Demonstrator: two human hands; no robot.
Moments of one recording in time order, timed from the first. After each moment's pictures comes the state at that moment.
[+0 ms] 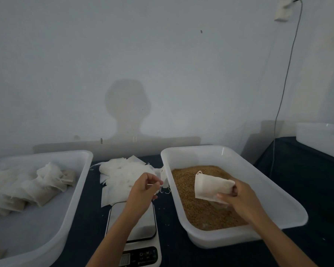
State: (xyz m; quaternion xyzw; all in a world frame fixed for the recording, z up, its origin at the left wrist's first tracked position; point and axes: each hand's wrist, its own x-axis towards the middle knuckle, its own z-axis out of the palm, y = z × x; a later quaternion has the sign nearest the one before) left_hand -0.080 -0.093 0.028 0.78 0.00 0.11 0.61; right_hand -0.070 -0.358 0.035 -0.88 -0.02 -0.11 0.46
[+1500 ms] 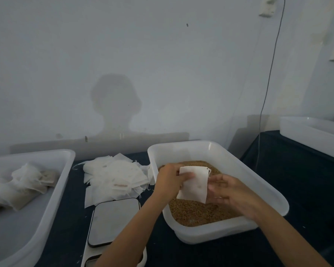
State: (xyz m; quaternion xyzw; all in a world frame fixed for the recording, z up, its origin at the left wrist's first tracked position) left_hand -0.047 -0.186 0.049 0.84 -0.10 0.06 0.53; right_hand -0.066 -0.384 0.044 -0.75 0.02 0.09 0.66
